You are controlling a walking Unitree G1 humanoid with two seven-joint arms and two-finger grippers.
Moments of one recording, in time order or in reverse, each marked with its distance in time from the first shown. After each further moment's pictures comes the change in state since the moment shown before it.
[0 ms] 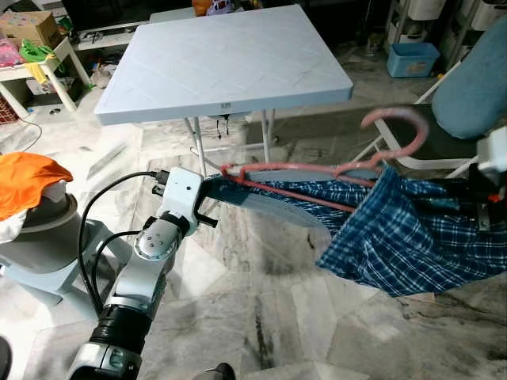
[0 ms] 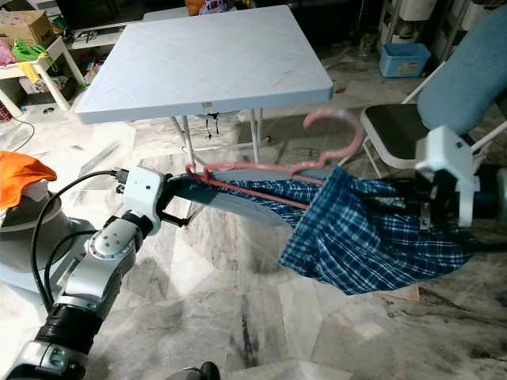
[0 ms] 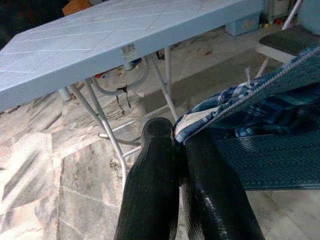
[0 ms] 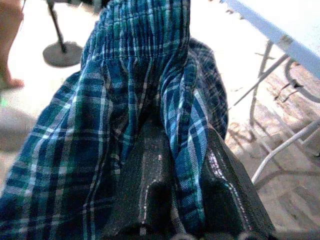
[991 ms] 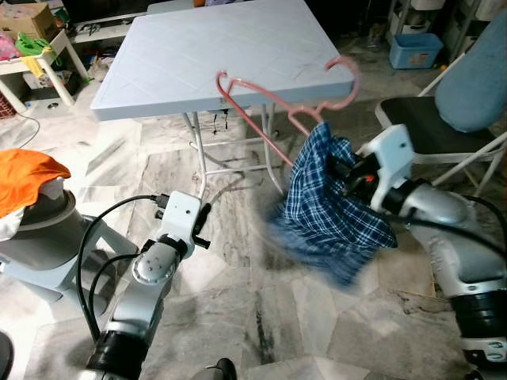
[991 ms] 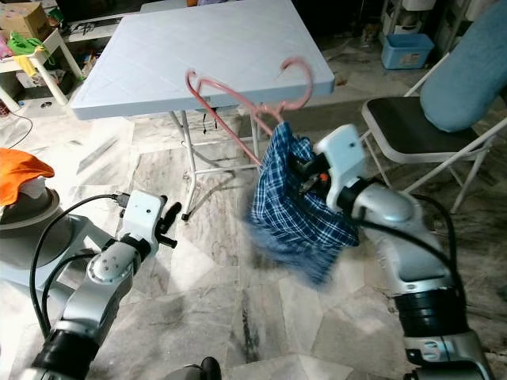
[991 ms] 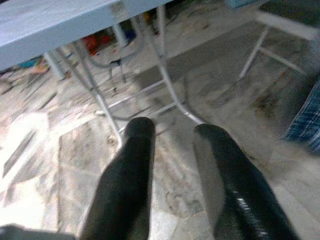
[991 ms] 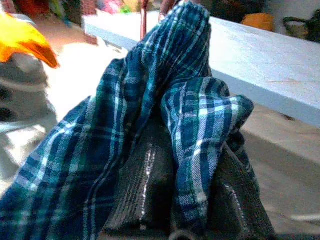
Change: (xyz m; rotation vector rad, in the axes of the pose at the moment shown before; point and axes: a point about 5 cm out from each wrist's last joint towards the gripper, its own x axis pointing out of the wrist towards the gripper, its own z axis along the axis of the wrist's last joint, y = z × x) left arm -0.021 -0.010 -0.026 0.023 0.044 -0.038; right arm 0.127 0.003 -0.017 0.079 -0.141 -0.547
